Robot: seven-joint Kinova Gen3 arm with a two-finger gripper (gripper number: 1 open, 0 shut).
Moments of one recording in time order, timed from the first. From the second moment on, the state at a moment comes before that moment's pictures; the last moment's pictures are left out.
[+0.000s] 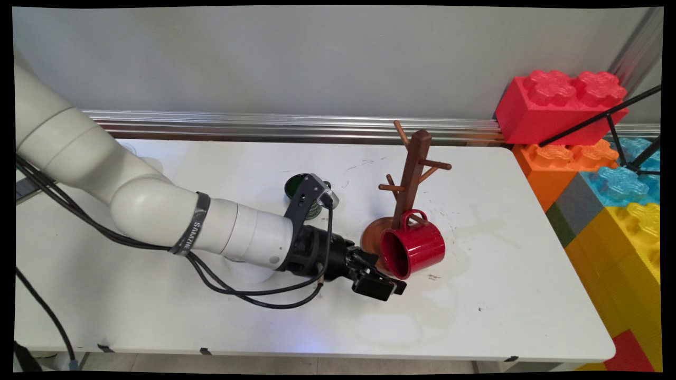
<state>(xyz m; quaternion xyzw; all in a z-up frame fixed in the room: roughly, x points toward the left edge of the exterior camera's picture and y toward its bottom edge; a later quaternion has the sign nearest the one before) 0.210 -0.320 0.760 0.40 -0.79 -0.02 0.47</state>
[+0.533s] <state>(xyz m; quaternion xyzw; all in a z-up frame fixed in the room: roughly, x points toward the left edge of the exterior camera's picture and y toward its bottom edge) 0.212 -0.322 0.743 0.38 -0.78 0.00 0.50</state>
